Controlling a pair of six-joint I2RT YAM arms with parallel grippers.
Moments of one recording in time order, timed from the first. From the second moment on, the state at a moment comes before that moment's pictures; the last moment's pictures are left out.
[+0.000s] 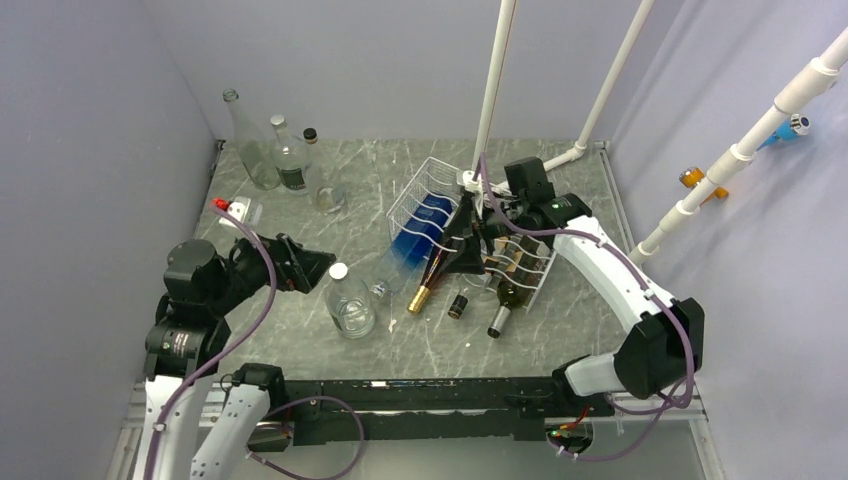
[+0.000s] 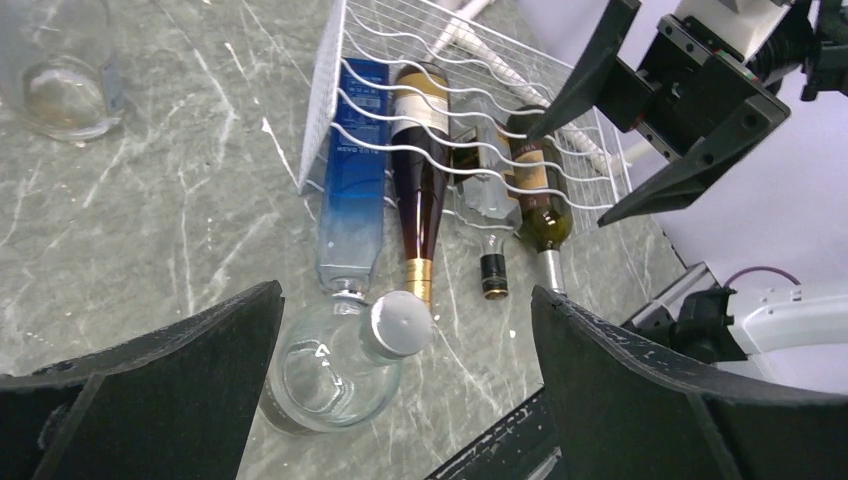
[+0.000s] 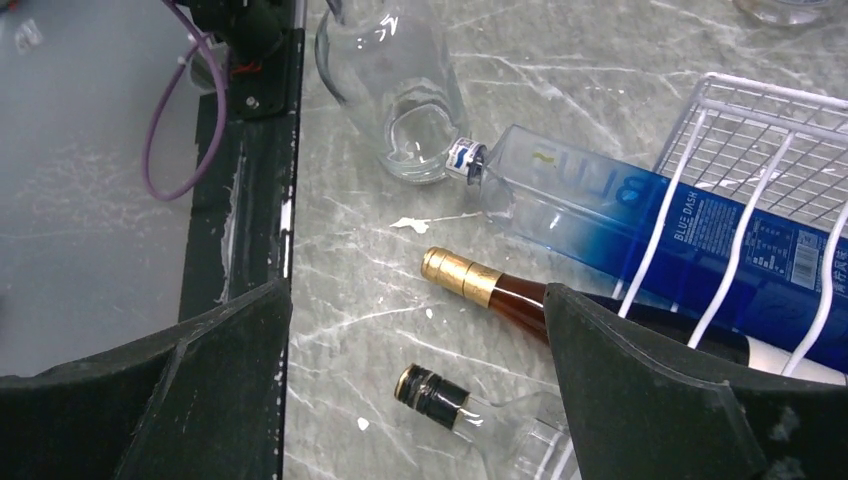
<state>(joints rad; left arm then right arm) -0.08 0.54 0.93 -0.60 0.54 -0.36 0.43 1.39 1.23 -0.66 -1.04 -0.52</state>
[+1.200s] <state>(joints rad) -0.92 0.91 1.20 -0.91 -0.33 -0.48 0.28 1.31 1.03 -0.50 -1.11 -0.49</state>
